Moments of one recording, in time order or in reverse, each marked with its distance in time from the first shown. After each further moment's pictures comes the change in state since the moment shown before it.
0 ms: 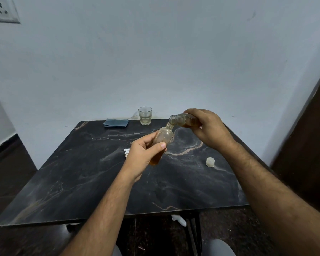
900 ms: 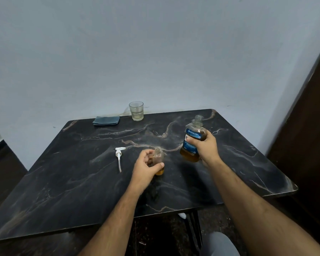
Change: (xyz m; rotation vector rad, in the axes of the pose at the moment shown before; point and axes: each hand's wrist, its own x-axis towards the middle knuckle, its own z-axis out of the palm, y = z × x) left_hand 0.023 -0.116 0.020 0.143 0.111 -0.163; right_hand -0.066 0.053 0.080 0.800 0.221 1.074
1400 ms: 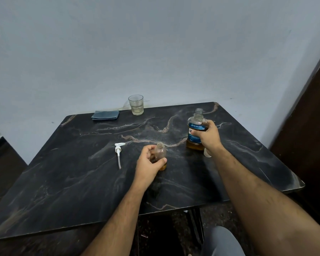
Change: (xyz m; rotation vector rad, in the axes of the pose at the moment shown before) left_hand 0.009 -0.014 0.011 -0.017 0.045 0.015; right_hand 0.036 0.001 -0.001 -0.073 0.013 0.064
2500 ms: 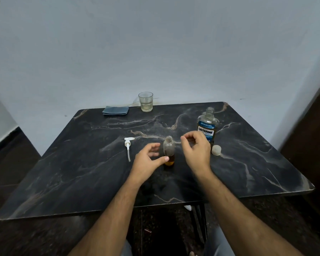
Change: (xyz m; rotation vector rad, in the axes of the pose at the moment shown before) left_hand -0.008 0.008 -0.037 0.223 -0.074 -0.003; right_hand -0.084 0.023 0.054 -0.248 0.153 -0.707
